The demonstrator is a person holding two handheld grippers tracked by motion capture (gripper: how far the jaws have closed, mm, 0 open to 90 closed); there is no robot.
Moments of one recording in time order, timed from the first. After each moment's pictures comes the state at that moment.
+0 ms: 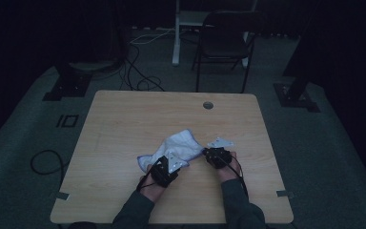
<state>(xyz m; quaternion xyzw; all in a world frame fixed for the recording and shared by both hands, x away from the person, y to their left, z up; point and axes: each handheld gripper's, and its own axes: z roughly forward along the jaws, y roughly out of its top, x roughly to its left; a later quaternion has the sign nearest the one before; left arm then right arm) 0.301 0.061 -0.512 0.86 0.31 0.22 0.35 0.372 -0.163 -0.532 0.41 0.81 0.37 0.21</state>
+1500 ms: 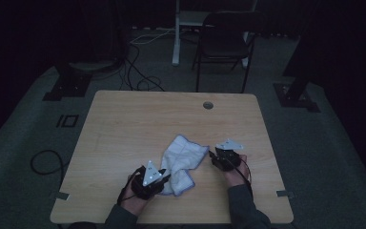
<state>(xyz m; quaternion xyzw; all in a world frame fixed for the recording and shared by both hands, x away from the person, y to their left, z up) 0.267 0.120 -0.501 0.83 0.33 0.21 0.41 0.352 -0.184 -0.516 0.45 0.78 0.36 0.24</state>
